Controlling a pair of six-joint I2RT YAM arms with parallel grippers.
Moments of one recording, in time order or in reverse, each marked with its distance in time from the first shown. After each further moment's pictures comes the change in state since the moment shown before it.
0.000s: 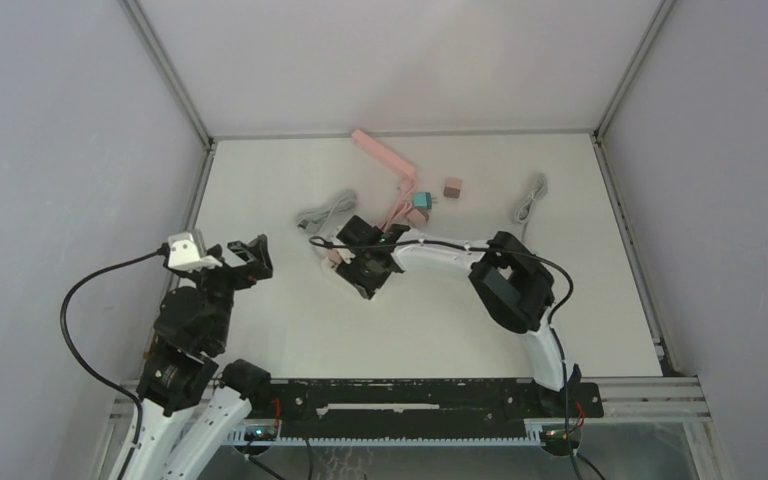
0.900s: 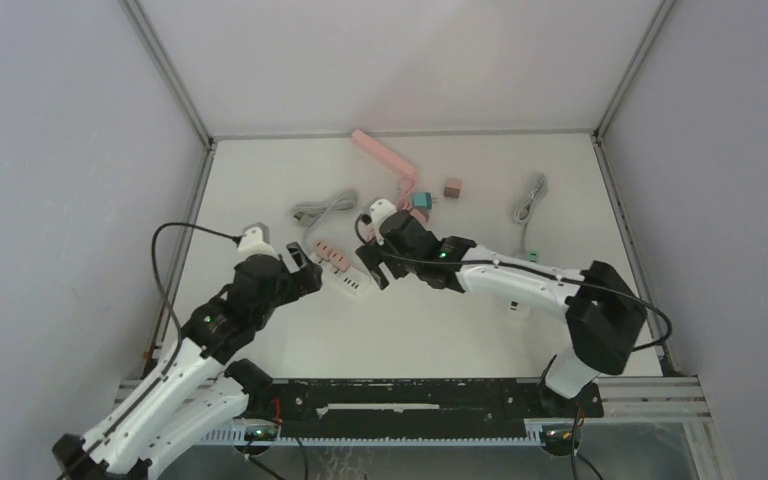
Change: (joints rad) left arm -0.145 0.320 -0.049 -0.217 0.084 -0.452; right arm 0.003 -0.407 -0.303 0.274 0.203 0.123
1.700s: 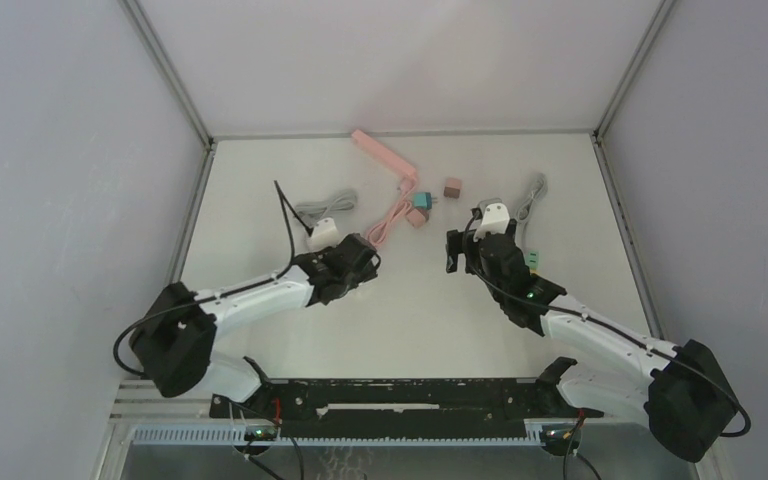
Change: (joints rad) left arm -0.235 0.769 0.172 0.135 -0.175 -0.359; right arm -0.260 -0.586 -0.621 0.379 0.250 0.122
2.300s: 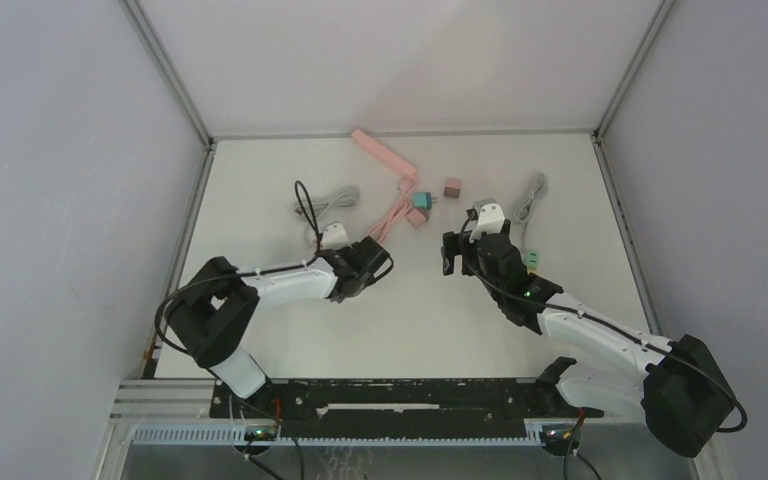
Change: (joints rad) left arm -0.004 0.251 0.077 0.000 -0.036 -0.088; right arm -0.007 0.029 -0.001 0.022 -0.067 0.011
